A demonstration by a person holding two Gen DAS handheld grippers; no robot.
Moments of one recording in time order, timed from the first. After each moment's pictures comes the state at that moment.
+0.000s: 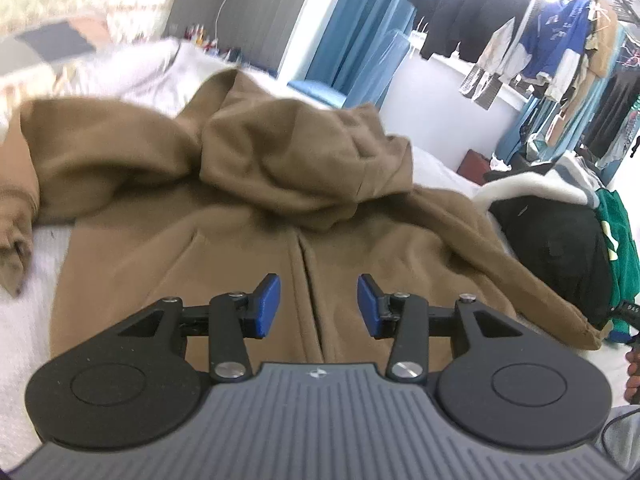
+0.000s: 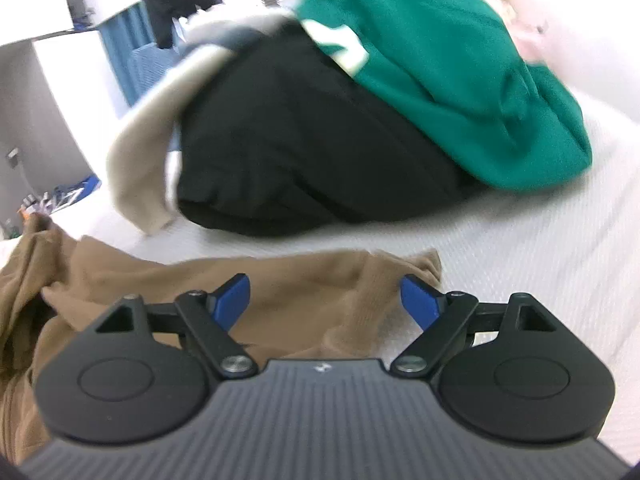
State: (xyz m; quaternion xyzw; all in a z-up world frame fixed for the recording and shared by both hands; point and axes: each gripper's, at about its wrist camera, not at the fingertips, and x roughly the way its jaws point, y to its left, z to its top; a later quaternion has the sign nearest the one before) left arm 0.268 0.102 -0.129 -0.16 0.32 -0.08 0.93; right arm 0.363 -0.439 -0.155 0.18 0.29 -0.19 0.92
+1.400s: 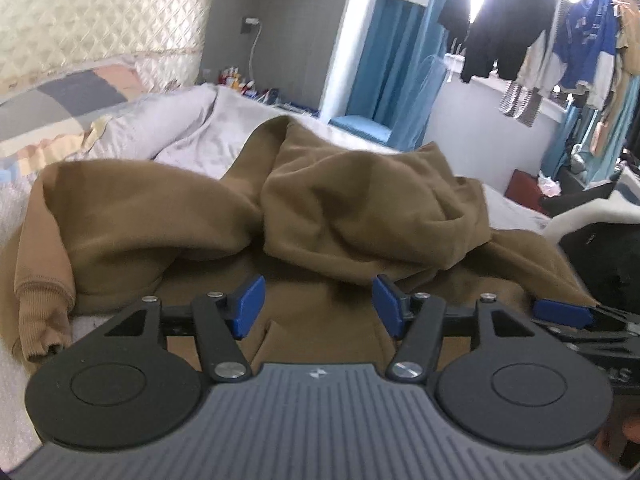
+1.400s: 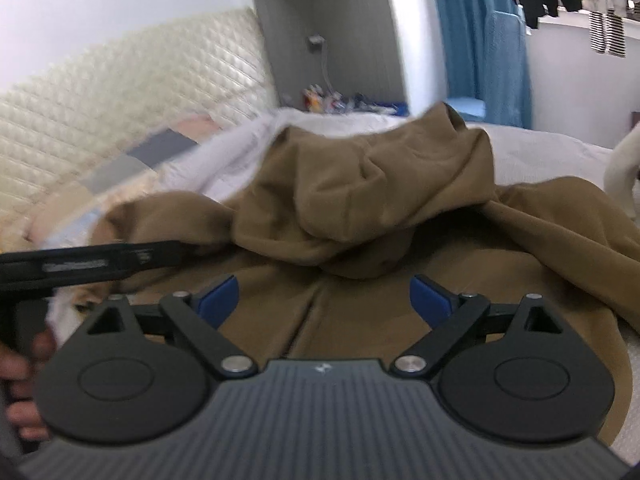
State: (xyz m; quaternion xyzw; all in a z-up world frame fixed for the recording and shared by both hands) left arm 0.340 0.146 -0.140 -0.11 0.28 0.00 0.95; right arm 0.435 -0.072 -0.149 0.04 0.29 0.21 0.93
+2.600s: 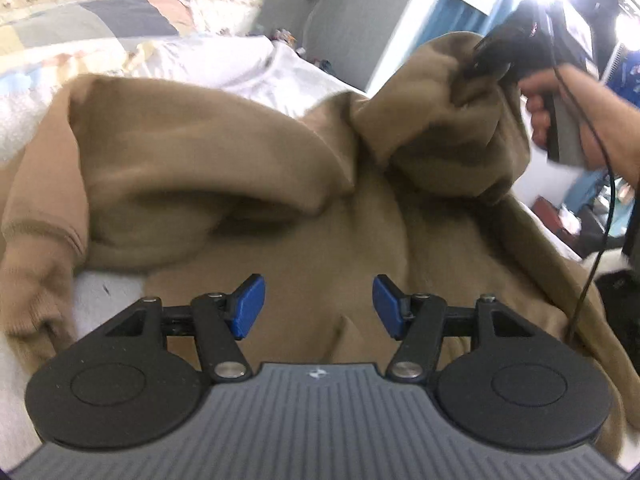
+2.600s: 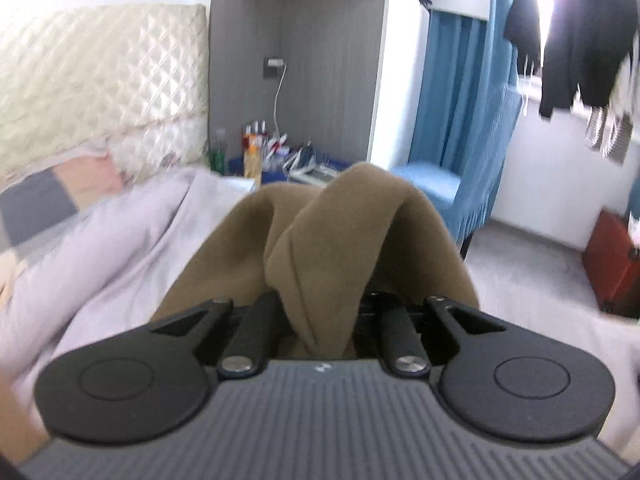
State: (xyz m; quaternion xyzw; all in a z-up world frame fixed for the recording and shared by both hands) left arm 0.373 0.210 -0.200 -0.20 0.30 0.05 0.93; right arm 0.737 0.052 -0.062 -0.07 0.25 0.12 0.96
